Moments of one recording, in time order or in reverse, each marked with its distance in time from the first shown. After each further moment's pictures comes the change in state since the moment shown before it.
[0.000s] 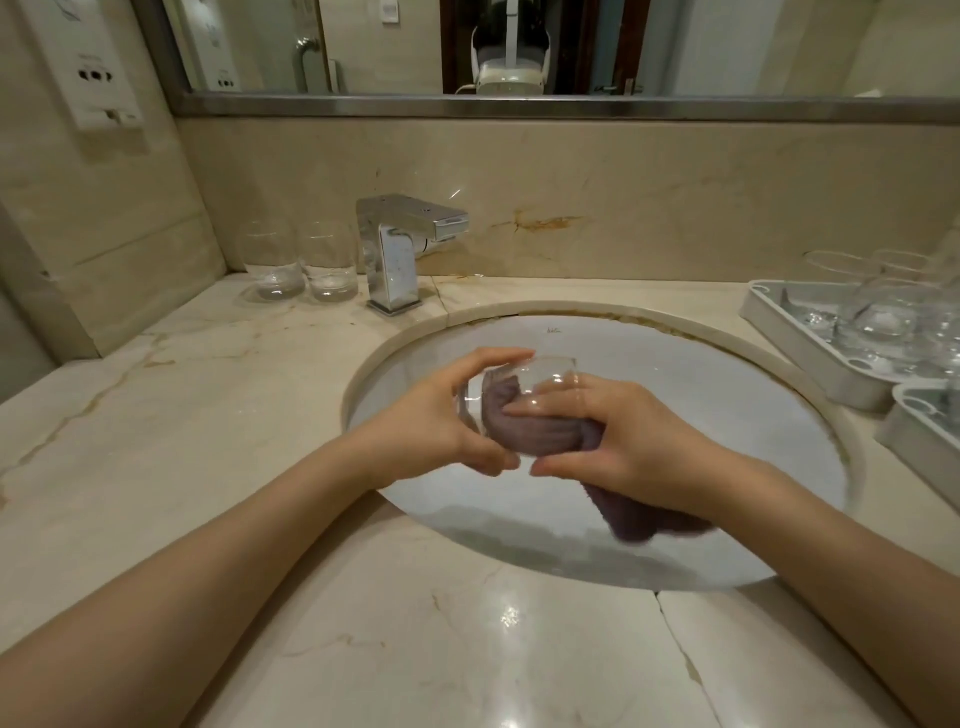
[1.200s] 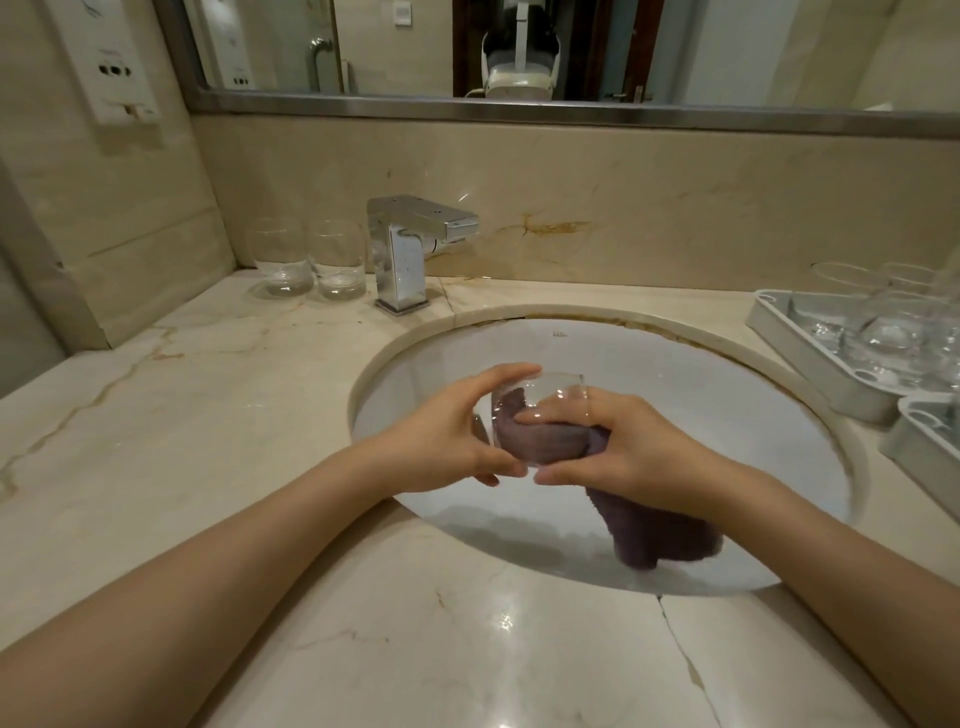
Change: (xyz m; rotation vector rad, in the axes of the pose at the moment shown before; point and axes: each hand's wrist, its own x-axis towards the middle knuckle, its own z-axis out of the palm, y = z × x) left_hand 0.003 -0.010 0.008 0.083 -0.014 -0.024; right_hand 0.001 0.006 0.005 0.128 -0.064 0.143
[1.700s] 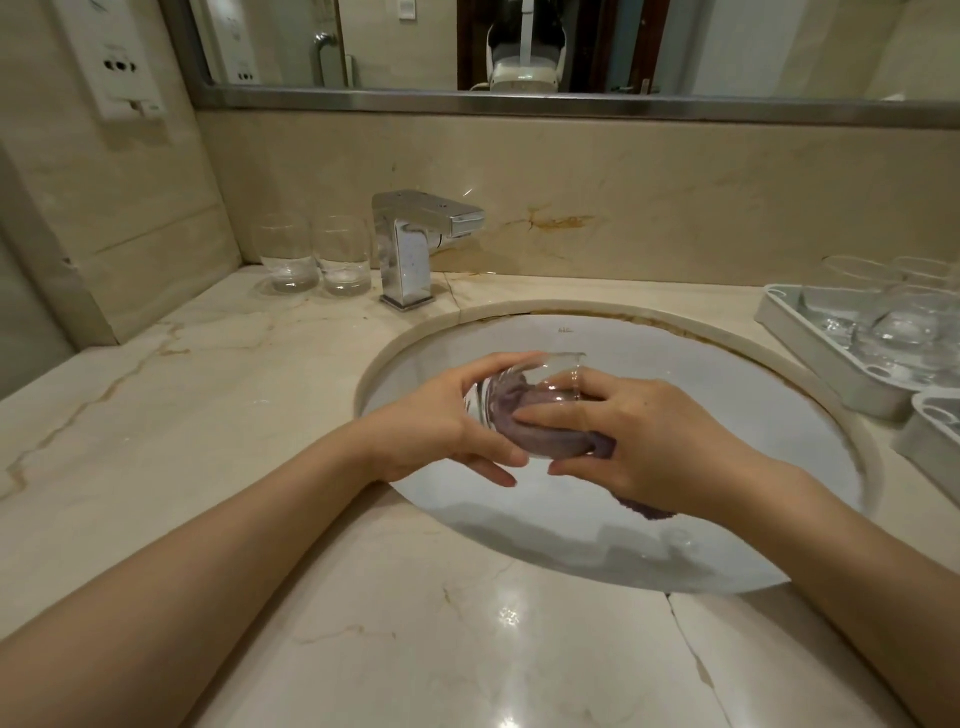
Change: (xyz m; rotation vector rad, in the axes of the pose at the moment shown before) left_hand -0.004 0.006 -0.014 -0.350 -0.132 -0.120; right_hand 0.001 0.002 -0.003 -0.609 0.168 -0.402
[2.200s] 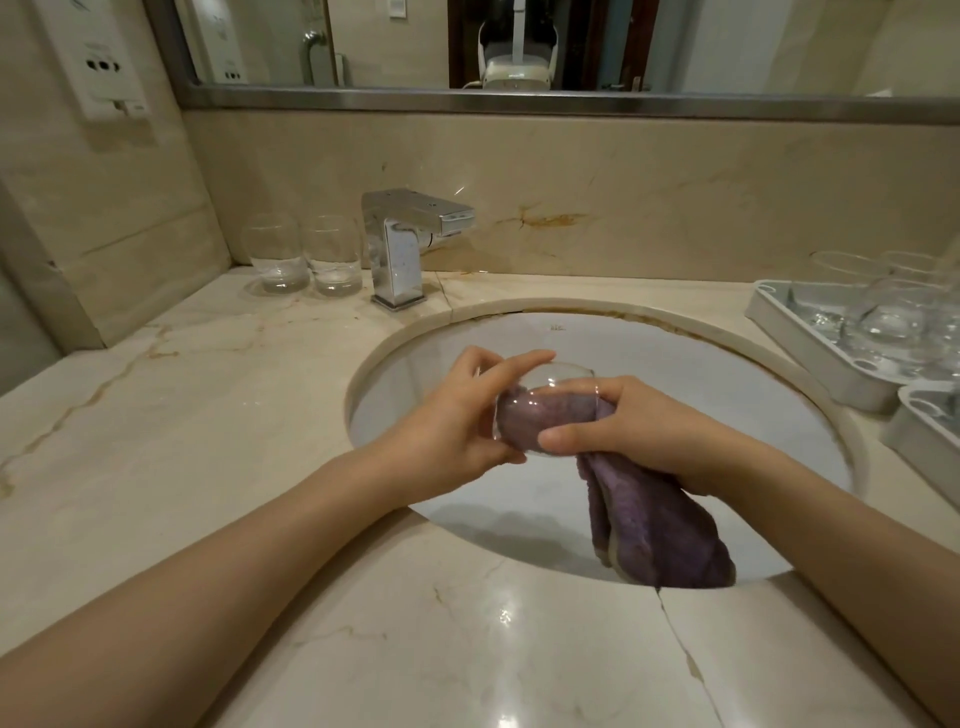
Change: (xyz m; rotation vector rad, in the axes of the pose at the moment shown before) left_hand 0.006 -0.015 0.014 0.679 0.225 0.334; right_hand 0.007 -0.005 -0.013 1.100 -0.250 0.675
